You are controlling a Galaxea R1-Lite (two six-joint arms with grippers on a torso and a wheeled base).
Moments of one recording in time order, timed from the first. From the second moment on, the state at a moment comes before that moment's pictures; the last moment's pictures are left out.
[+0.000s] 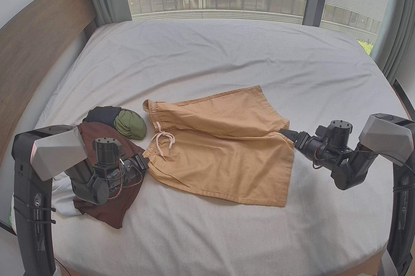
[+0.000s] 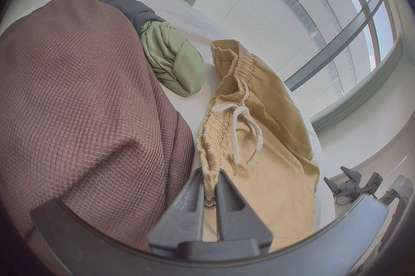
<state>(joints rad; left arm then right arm) -0.15 2.45 -0.92 -1.08 -0.18 -0.58 0.13 2.39 -0.93 -1.22 0.33 0.68</state>
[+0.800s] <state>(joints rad) -0.16 2.45 -0.90 -1.10 -0.18 -0.58 0.18 2.34 -0.77 -0.84 0.33 0.50</state>
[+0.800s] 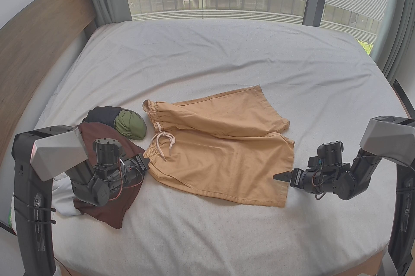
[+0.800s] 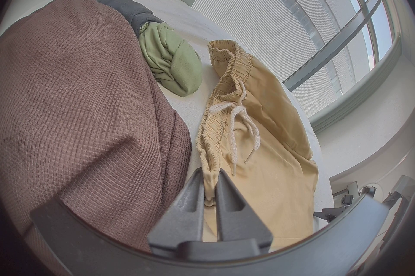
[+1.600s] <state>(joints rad) -0.16 2.45 -0.90 -1.11 -0.18 -0.58 0.27 2.34 -0.67 -0.83 0.35 0.46</state>
